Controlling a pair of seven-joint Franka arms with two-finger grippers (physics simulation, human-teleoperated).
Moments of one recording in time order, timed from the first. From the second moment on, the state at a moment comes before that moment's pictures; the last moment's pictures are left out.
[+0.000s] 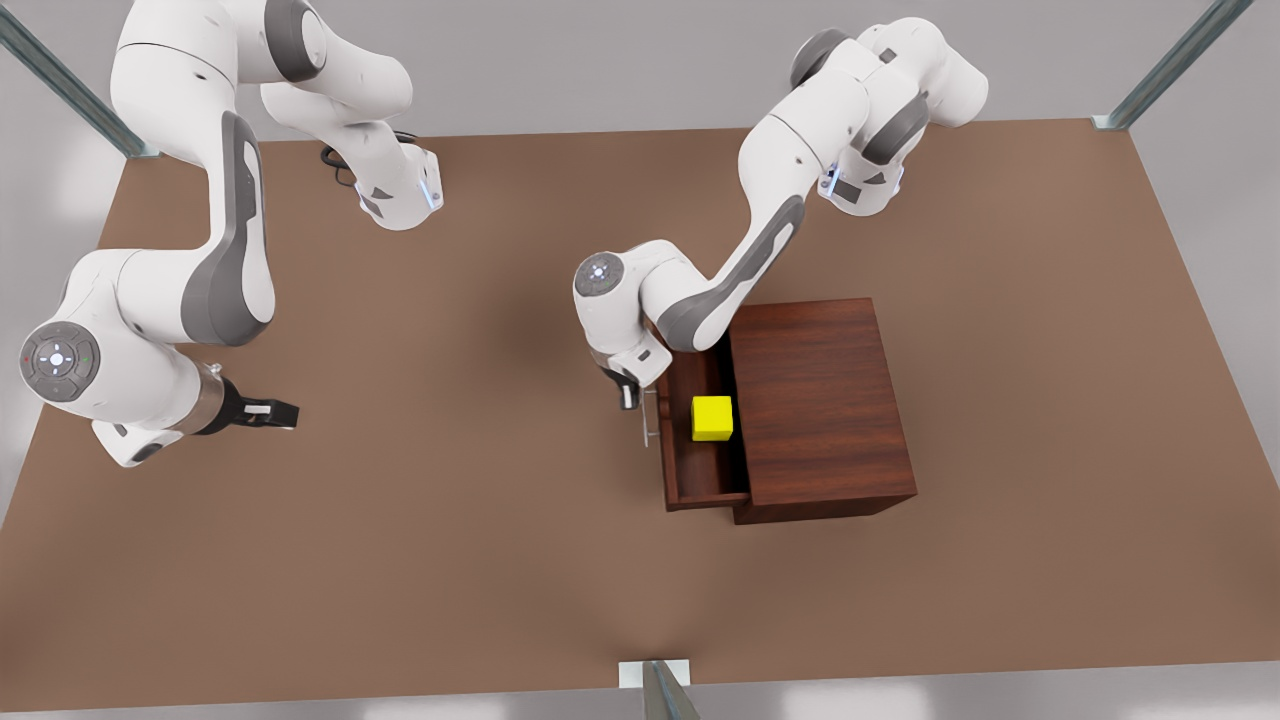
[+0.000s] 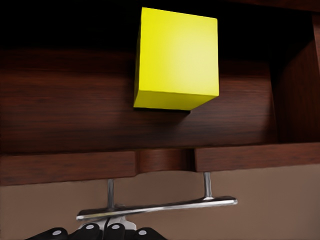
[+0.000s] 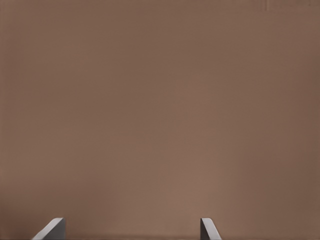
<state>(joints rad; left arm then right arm) -0.69 0.80 -0.23 -1.23 0.44 2.00 -2.62 0.12 0.34 -0.14 -1.39 0.01 1.59 0.05</state>
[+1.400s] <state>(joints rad) -0.56 0.76 -0.23 -1.25 0.43 1.81 -2.36 0.12 0.34 -0.14 -1.39 0.00 1.59 -0.02</state>
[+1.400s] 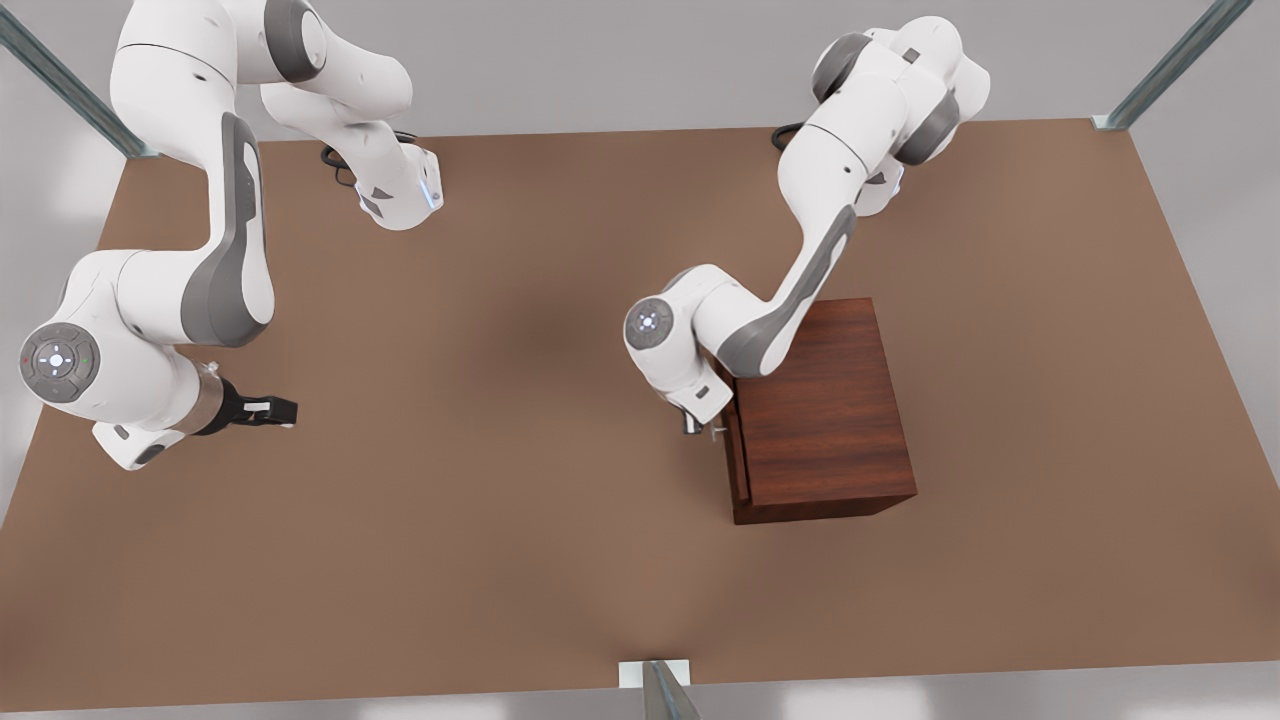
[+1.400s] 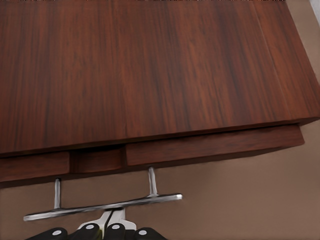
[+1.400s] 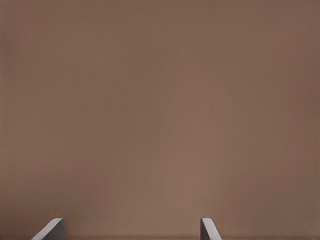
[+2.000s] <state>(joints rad) -0.52 0.60 -0.23 -1.22 0.32 1.78 -2.29 0.12 0.35 -0.14 -1.39 0.00 1.59 -0.03</state>
